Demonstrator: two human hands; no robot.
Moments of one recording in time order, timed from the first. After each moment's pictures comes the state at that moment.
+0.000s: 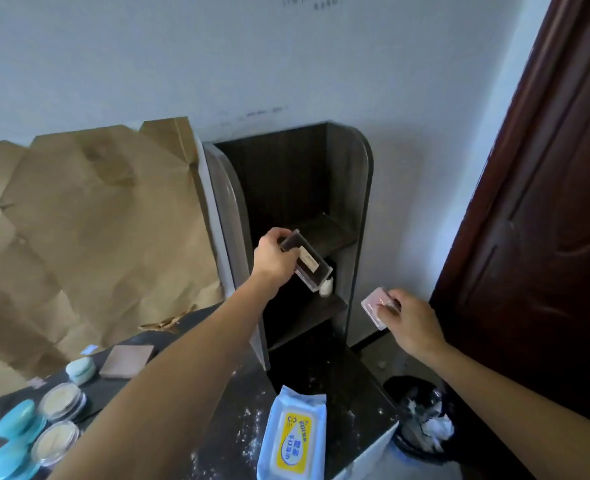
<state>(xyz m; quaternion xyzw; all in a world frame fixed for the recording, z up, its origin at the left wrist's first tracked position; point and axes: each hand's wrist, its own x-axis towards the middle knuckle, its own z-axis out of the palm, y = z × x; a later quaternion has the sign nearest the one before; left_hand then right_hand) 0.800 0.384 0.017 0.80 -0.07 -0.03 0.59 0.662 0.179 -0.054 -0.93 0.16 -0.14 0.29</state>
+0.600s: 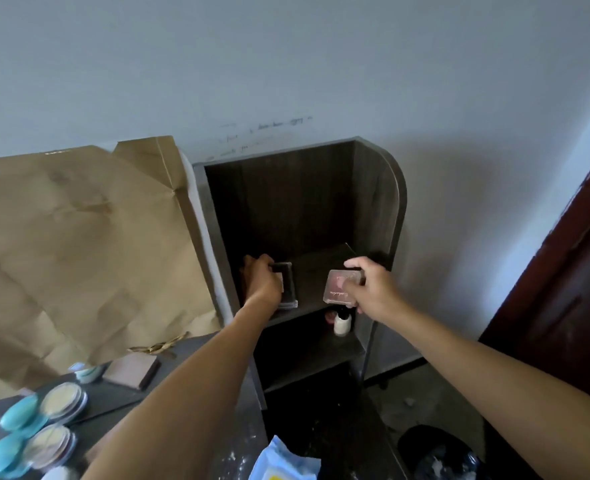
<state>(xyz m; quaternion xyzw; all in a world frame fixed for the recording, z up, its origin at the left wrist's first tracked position) 0.895 0.357 -0.014 0.91 0.09 0.09 0.39 0.846 0.162 -0.017 -0.87 0.02 -0.05 0.49</state>
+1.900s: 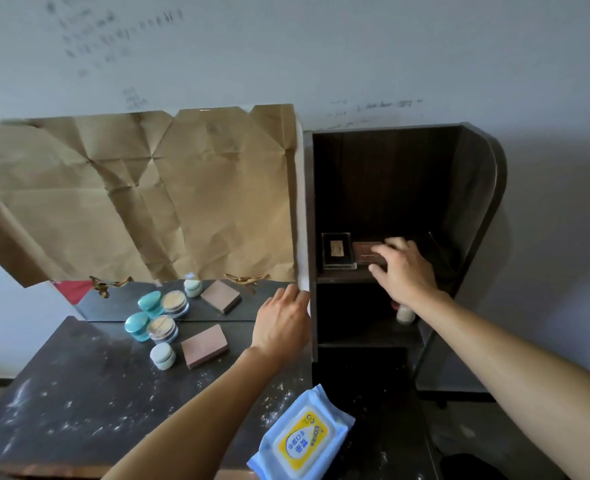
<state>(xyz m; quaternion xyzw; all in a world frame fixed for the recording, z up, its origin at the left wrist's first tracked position) 0.719 0.422 -0.050 0.97 -0.05 0.21 0.06 0.849 0.210 -0.024 -0.96 -0.17 -0.13 0.18</state>
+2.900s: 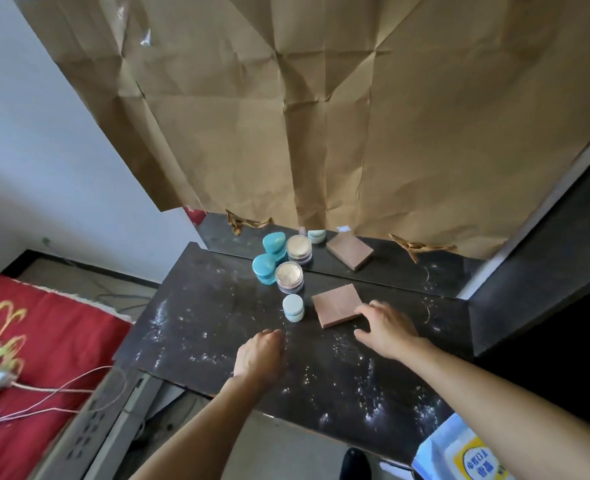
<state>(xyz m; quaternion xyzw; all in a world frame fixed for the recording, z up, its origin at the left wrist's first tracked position) 0.604 0.734 -0.184 0.95 0.25 -0.09 0.16 0.765 0.546 -0.194 -0.93 -0.33 0.17 0.09</state>
